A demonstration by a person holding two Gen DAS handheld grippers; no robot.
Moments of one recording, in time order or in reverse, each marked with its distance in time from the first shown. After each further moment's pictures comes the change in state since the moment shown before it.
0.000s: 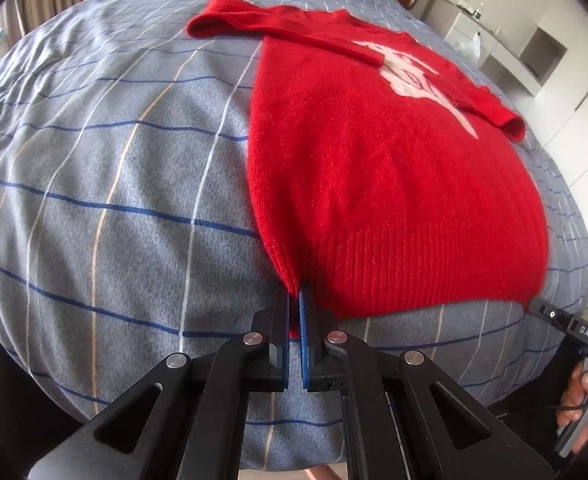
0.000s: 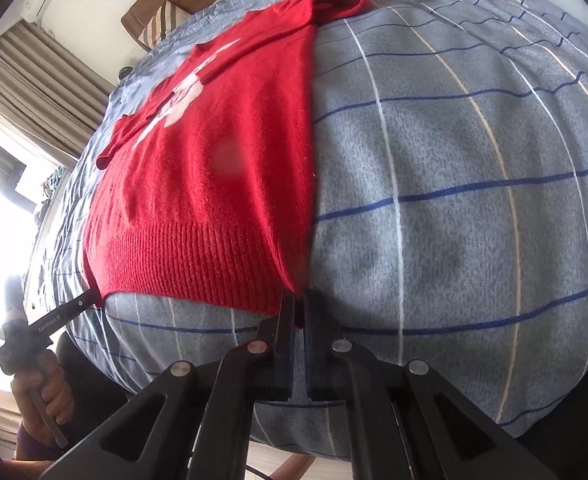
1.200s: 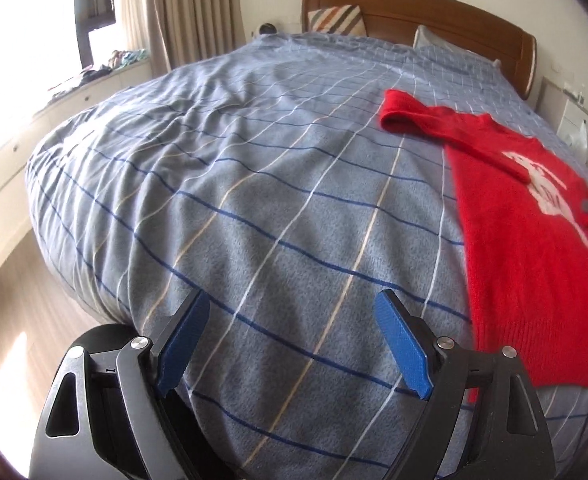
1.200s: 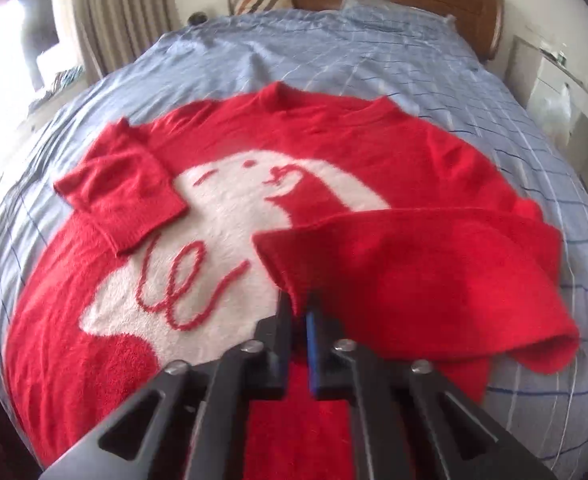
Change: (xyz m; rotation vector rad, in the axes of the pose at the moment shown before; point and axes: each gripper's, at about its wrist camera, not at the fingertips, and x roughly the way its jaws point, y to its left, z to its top) left arm -0.034 0.069 -0.008 -0.238 -0.313 0.424; right arm 0.090 0.112 0.211 -0.491 -0.127 -0.143
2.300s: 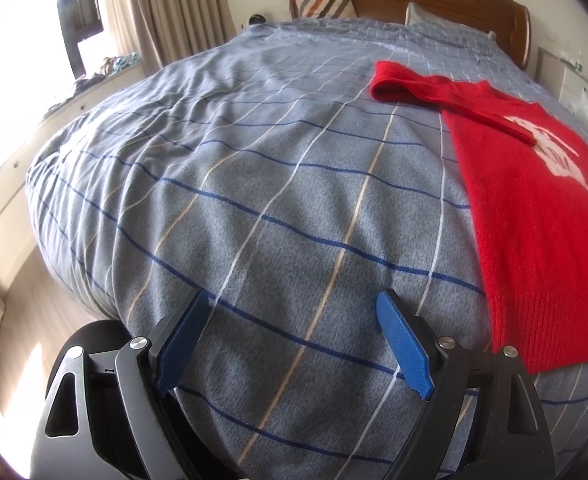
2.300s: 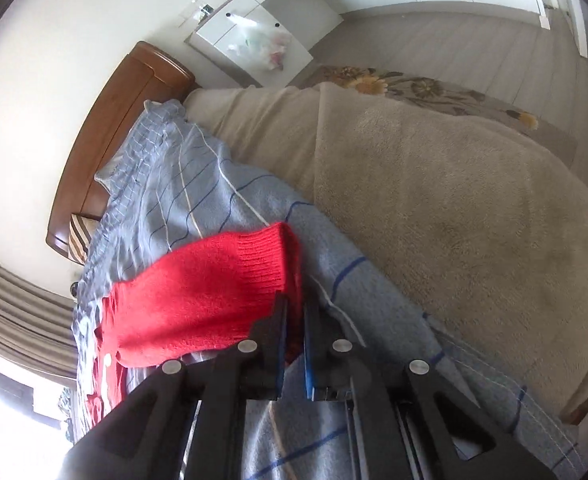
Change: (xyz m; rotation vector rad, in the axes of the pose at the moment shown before) left arm 0.008 -0.012 -0.011 0.065 0.038 0.040; right arm -0.157 -0.351 -0.233 1.067 -0.218 -0.070
